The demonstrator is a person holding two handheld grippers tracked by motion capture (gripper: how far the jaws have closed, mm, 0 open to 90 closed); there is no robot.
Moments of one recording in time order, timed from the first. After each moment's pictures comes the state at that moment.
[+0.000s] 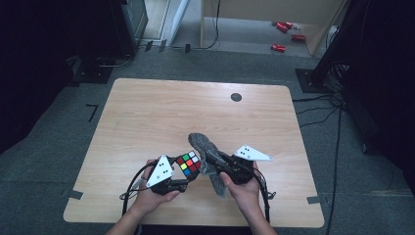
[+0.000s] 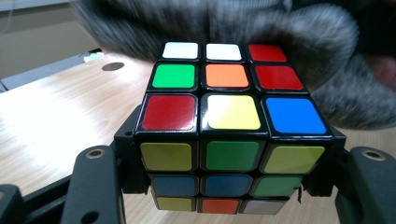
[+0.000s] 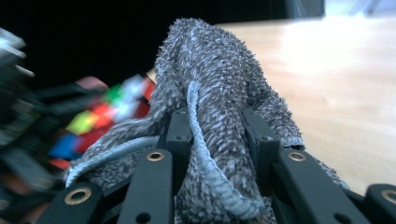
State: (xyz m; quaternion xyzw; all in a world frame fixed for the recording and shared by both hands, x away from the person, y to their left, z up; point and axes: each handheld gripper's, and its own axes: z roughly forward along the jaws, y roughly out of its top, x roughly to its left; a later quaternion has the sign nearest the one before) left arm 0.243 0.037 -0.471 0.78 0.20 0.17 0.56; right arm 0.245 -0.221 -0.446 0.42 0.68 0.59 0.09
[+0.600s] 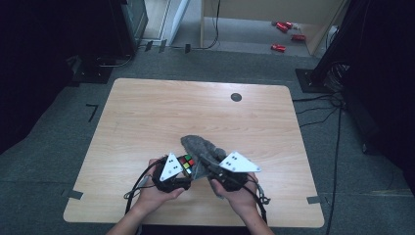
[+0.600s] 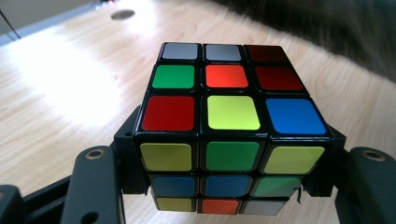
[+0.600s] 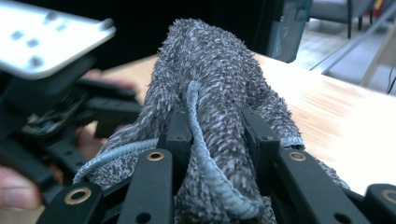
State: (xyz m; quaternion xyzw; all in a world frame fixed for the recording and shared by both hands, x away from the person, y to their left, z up) left arm 0.249 0.018 -0.475 0.83 0.24 0.18 0.46; right arm 0.223 -0.191 -0.429 0.34 0.74 0.53 0.23
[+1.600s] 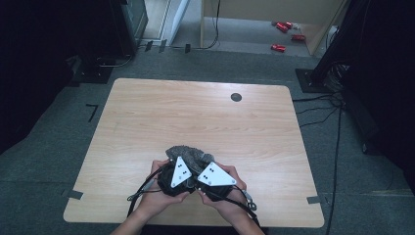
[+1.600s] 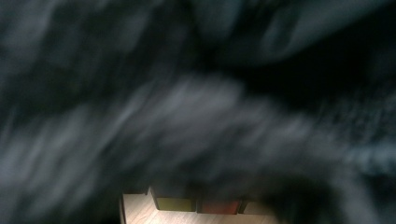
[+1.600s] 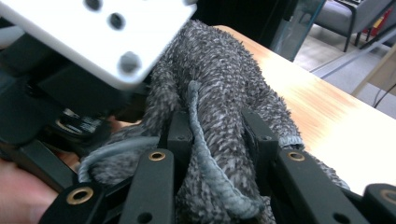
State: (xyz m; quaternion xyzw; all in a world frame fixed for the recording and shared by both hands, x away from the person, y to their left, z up) left arm 0.237 0.005 -0.470 0.85 0.22 0.23 0.42; right arm 0.205 -0.153 -0.433 0.28 0.79 0.48 0.27
